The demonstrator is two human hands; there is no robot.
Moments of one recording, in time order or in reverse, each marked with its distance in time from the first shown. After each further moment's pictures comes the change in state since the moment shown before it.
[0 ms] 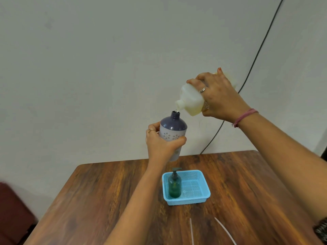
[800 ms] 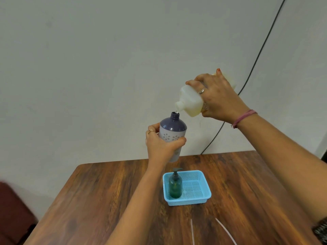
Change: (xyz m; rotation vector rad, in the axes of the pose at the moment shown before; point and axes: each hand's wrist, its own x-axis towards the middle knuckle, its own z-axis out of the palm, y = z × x) left_hand 0.001 -0.001 0.001 0.016 -0.001 -0.017; right_hand 0.002 0.000 0.004 0.007 0.013 -0.018
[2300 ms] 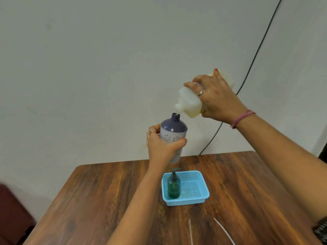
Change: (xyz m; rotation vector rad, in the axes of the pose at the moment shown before) left_hand -0.001 0.001 -0.001 -0.008 -0.015 -0.009; right_hand 0.001 -0.003 -0.001 -0.060 0.053 -0.048
